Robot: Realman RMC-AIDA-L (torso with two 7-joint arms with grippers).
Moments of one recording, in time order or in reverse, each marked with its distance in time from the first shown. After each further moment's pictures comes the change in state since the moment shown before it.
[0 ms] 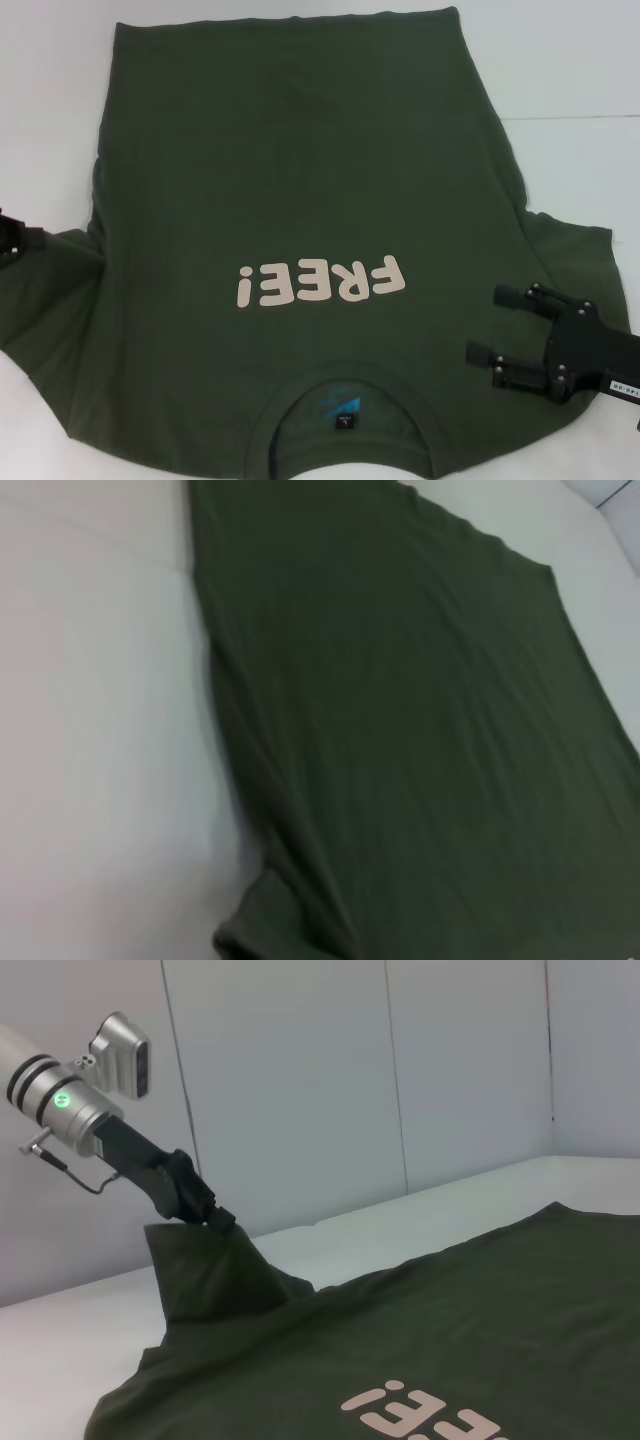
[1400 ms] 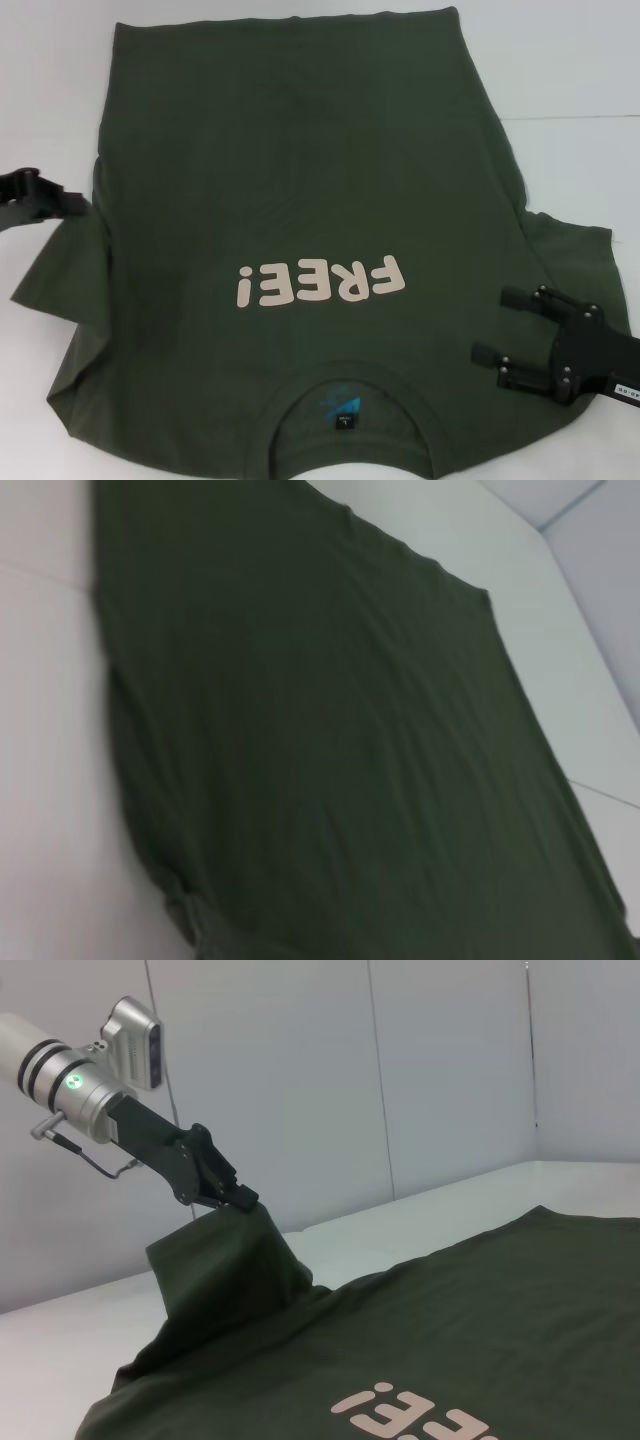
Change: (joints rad) left arm -0.034 -0.018 0.084 0.020 -0.093 -0.005 -0.104; right arm -0.012 0.000 0.022 0.014 0.001 -0.002 -0.013
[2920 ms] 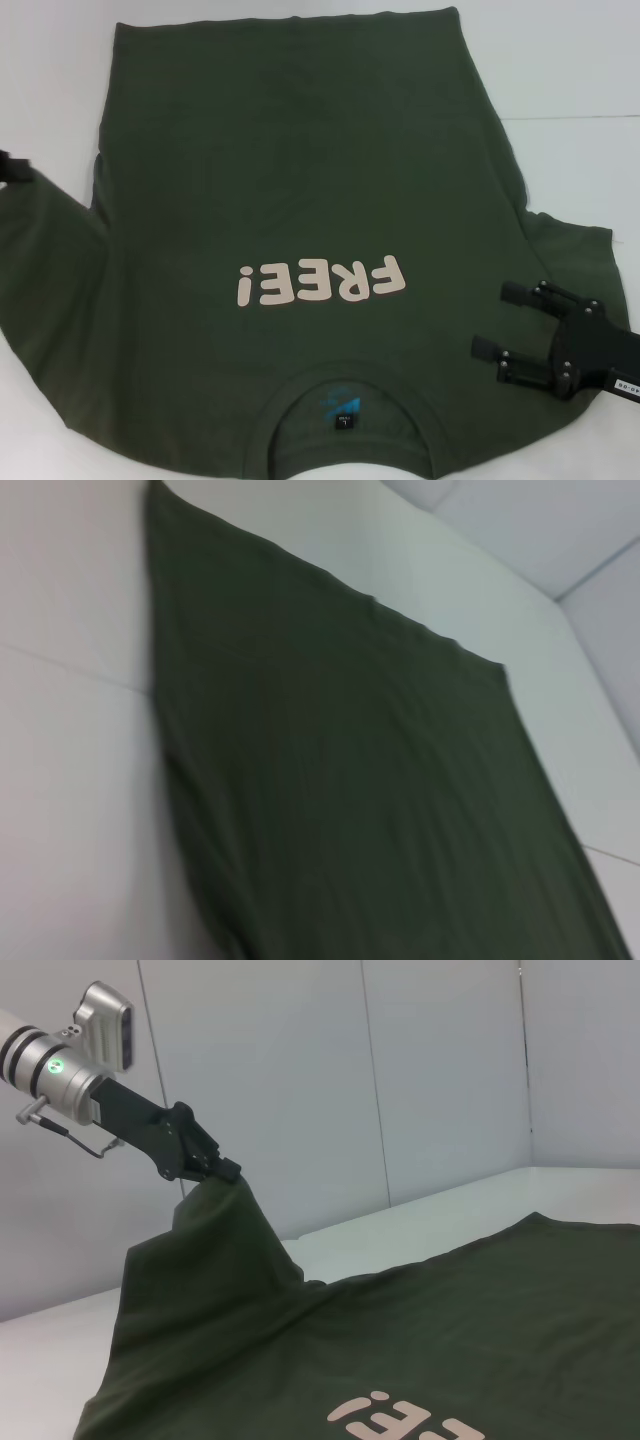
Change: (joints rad) left arm 0.022 0.027 -0.028 0.092 -0.024 0.019 -0.028; right arm 0.005 0.002 0.013 0.000 0.000 -0.002 0.005
